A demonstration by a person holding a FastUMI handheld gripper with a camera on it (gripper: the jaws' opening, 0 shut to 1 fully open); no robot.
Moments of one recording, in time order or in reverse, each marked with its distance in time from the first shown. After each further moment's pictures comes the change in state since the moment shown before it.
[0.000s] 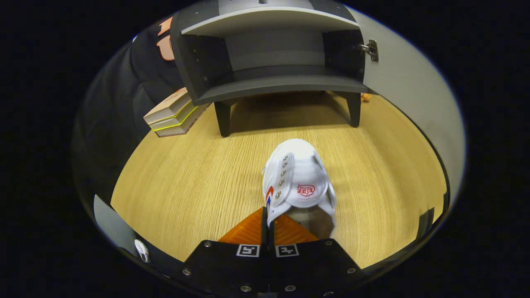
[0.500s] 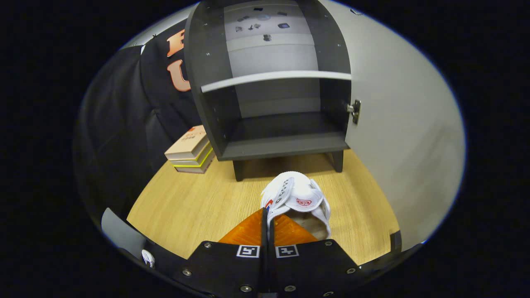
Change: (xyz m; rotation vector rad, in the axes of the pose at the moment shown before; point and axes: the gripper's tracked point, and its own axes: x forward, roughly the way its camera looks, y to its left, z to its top) arm -0.118 0.012 0.106 -0.008 -0.235 0.031
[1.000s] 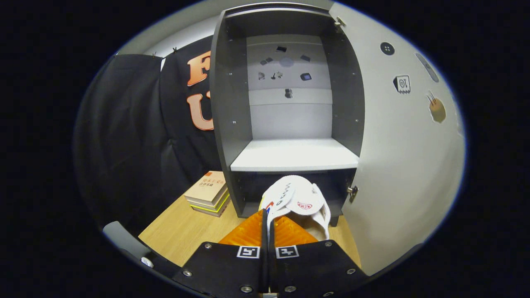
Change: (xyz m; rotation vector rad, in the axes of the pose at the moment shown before) arm -0.057 0.035 0.162 -0.097 -0.251 0.039
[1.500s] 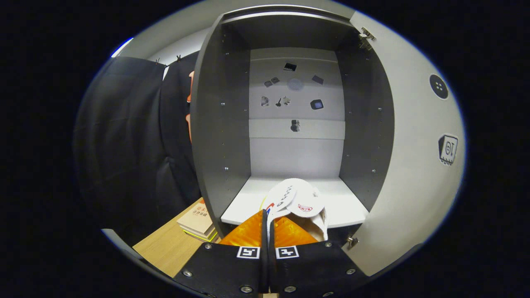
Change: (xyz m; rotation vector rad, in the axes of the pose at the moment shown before) arm 0.097 -0.020 0.107 -0.054 -0.107 0.010
